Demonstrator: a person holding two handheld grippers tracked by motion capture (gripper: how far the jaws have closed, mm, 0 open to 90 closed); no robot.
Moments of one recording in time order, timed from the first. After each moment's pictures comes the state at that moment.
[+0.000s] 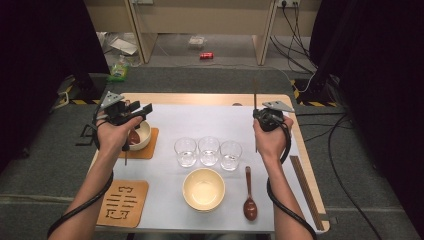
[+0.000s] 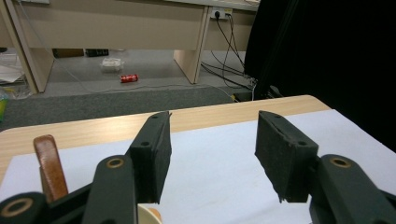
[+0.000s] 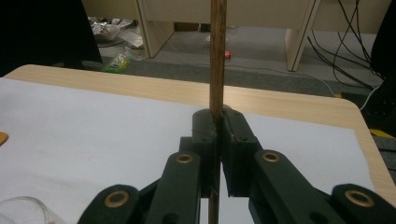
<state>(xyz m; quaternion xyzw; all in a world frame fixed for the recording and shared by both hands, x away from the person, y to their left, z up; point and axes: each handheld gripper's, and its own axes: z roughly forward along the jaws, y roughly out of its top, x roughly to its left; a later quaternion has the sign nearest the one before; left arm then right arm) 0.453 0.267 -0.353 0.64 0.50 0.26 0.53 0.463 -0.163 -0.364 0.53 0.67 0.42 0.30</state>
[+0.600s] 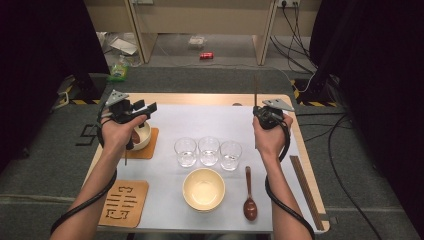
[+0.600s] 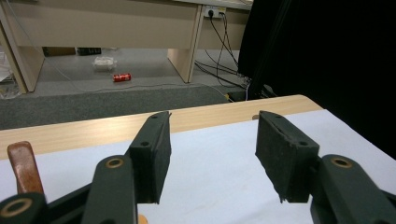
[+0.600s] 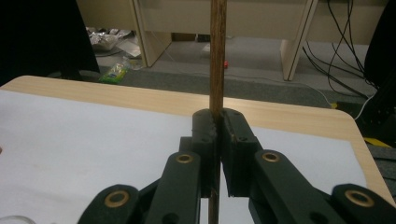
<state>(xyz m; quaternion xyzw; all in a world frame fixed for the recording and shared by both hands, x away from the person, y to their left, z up) 0.458 0.257 -0.350 0.64 0.49 0.25 0.53 0.468 -0.162 -0.361 0.53 0.66 0.43 0.32</state>
